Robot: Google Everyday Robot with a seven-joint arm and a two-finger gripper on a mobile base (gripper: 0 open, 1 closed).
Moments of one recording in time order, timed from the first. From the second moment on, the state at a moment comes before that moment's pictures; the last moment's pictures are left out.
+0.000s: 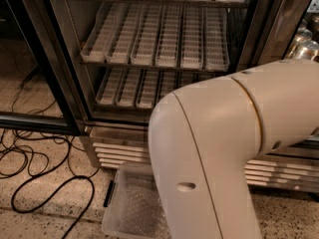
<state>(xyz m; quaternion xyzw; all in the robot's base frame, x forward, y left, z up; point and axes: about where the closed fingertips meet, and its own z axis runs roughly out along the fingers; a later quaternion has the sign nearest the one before) 0.785 -0.211 0.643 0.20 0.80 0.10 0.55</state>
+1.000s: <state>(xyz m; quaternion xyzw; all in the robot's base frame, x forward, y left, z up) 0.743 -0.191 0.634 0.23 0.83 0.16 0.49</state>
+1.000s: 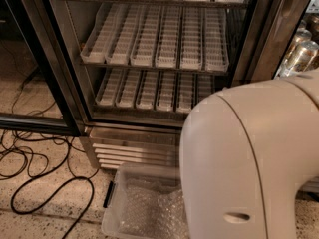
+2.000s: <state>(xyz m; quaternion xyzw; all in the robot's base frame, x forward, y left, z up) 0.734 -0.186 0.622 0.24 0.83 0.17 0.48</state>
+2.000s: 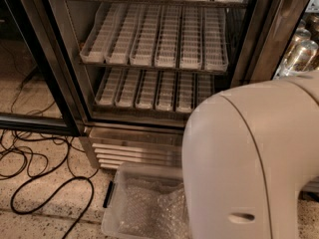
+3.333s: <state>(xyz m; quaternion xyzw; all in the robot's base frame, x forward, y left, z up) 0.680 -0.108 0.605 0.23 0.85 0.27 0.40</state>
